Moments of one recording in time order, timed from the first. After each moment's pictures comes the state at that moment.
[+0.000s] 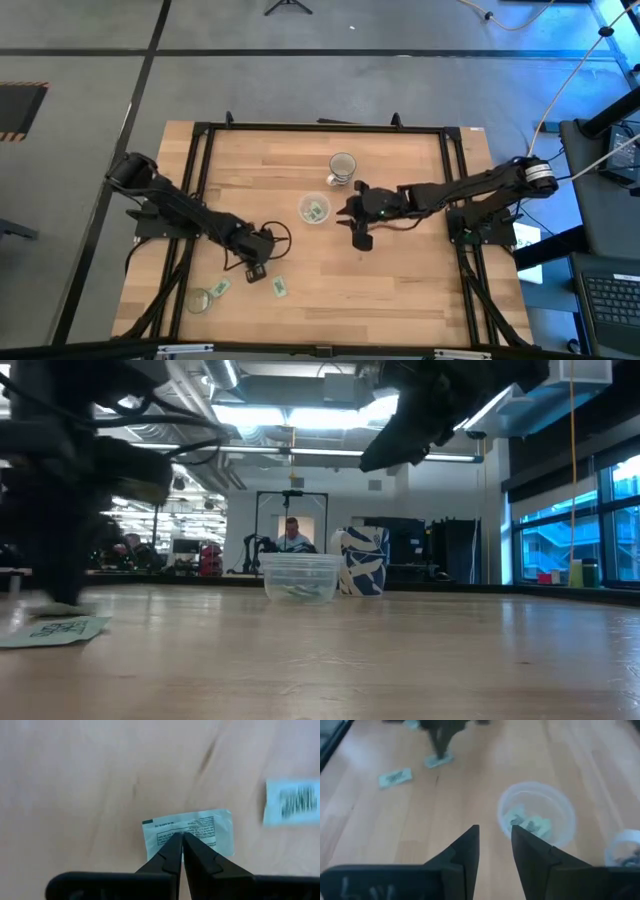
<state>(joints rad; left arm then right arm) -0.40 1.51 0.65 -0.37 -0.01 -0.82 0.13 1.47 0.91 -0.08 0.12 0.07</state>
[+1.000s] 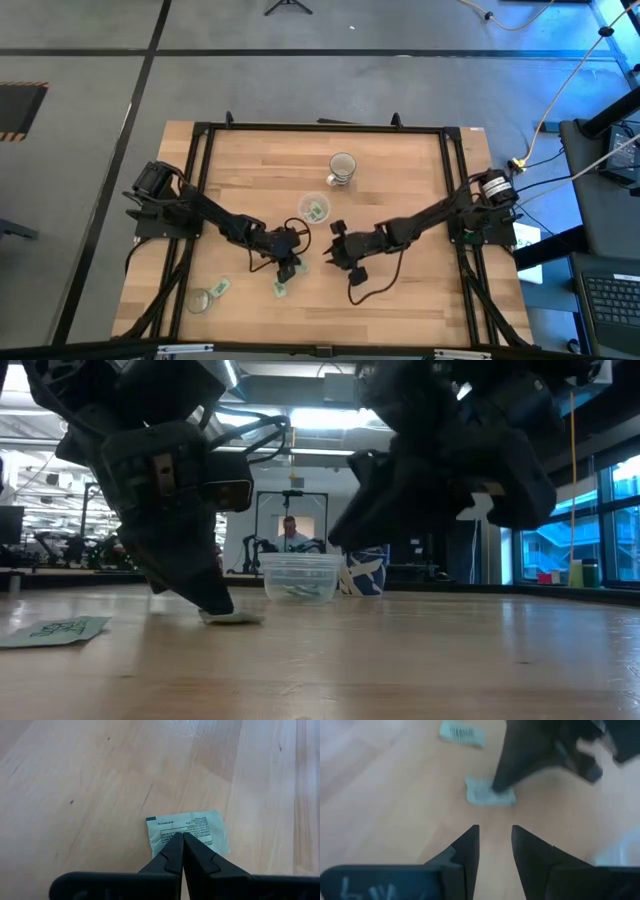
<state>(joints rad) -0.31 1.77 0.65 0.24 -0.04 -0.78 0.31 1.83 0.91 0.25 0.12 -0.27</state>
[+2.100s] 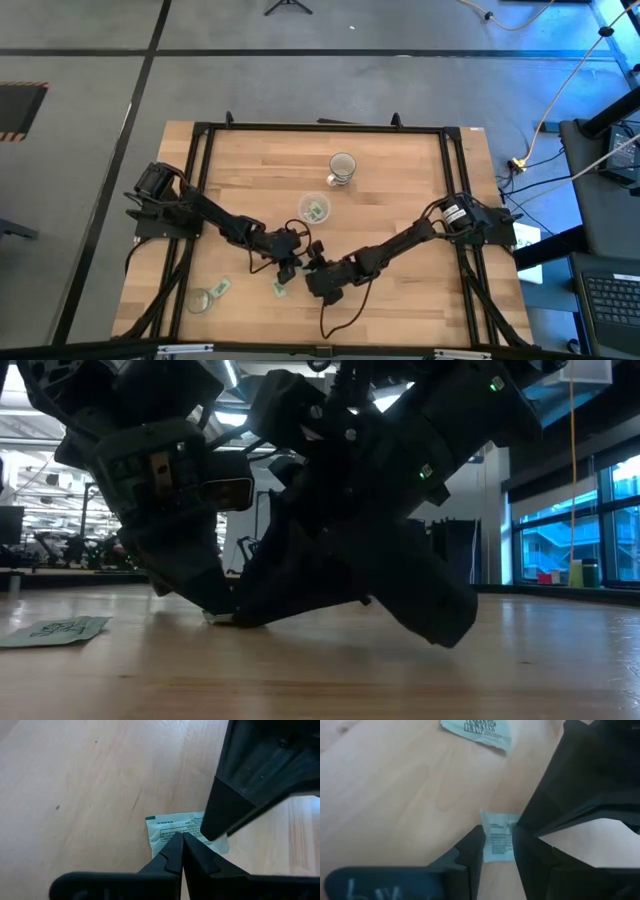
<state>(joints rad) -0.33 1.77 0.65 0.29 -0.04 -0.76 0.41 2.21 1.34 0.03 0.39 -0.33</state>
